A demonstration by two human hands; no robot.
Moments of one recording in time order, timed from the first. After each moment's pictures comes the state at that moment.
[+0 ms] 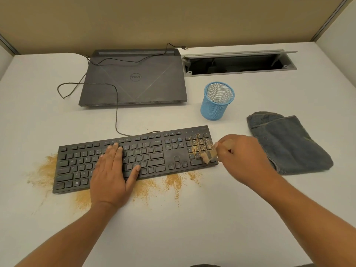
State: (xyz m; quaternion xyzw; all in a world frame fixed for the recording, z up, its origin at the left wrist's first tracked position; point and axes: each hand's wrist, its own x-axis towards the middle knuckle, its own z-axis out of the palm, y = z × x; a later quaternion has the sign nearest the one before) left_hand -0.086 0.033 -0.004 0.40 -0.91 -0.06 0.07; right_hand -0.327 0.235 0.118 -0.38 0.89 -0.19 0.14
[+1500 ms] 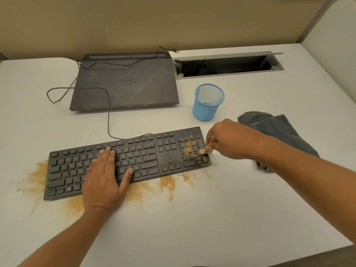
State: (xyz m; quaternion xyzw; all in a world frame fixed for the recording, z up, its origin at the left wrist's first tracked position) left_hand -0.085 0.033 -0.004 0.40 -0.91 -0.07 0.08; right_hand -0.369 0.208 0.147 -0.50 0.83 0.00 0.24
